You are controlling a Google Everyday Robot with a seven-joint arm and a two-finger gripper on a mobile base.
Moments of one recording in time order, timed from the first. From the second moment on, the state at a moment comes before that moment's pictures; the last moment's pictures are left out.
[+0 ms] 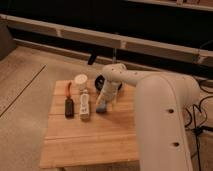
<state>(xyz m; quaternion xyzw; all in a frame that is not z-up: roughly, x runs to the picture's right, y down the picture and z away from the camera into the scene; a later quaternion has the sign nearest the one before) 0.009 0.113 0.899 -0.35 0.28 0.70 0.56</state>
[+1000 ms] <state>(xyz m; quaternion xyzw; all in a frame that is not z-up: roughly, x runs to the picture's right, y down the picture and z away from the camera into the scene) -0.014 0.106 0.931 -0.38 0.23 0.66 0.60</state>
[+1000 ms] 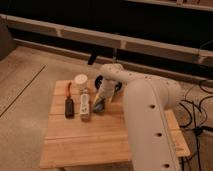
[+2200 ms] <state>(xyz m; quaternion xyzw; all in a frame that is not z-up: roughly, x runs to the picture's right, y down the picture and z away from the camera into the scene) -0.009 0.051 0.897 -0.34 0.17 0.68 0.63</state>
